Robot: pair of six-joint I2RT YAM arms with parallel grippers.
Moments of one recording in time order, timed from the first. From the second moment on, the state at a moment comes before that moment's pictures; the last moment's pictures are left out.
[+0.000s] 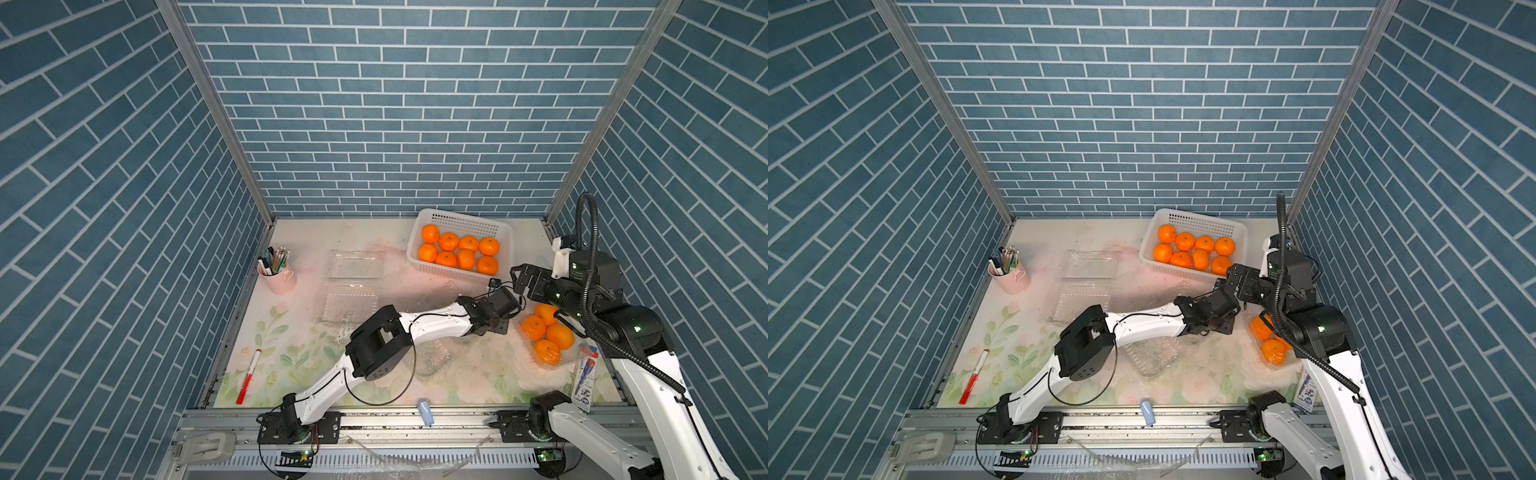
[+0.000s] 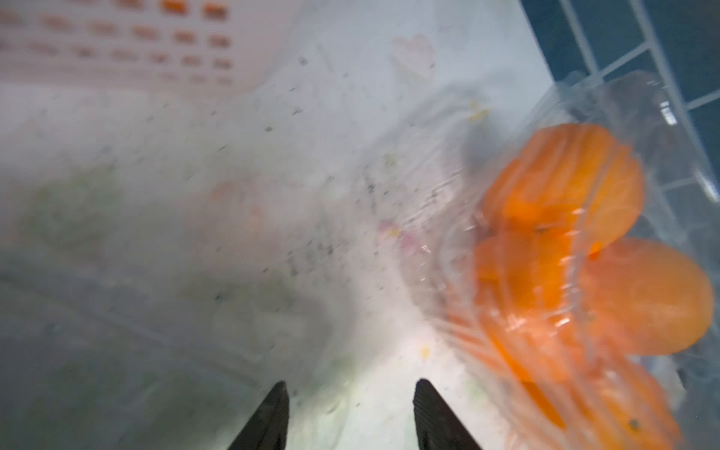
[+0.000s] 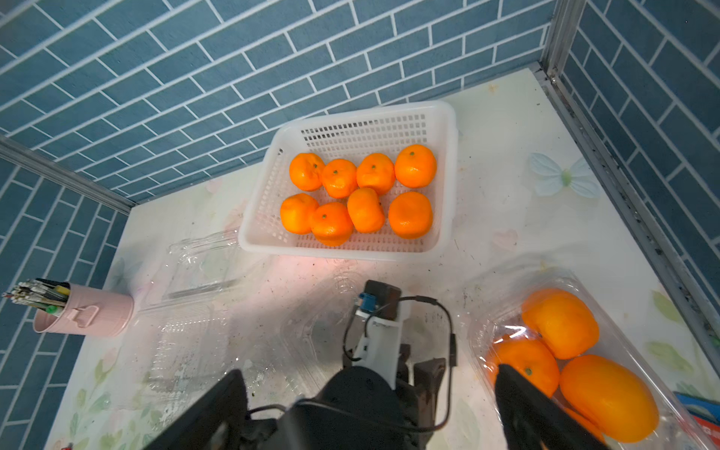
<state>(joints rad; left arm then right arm) -1.15 2.34 1.87 -0.40 -0.14 -0.75 0.33 0.88 1.26 -1.00 0.09 0.44</state>
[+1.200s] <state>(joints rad) -1.13 1.75 1.10 -0.05 -0.18 -0.73 0.22 1.32 1.15 -1.23 0.24 0.36</state>
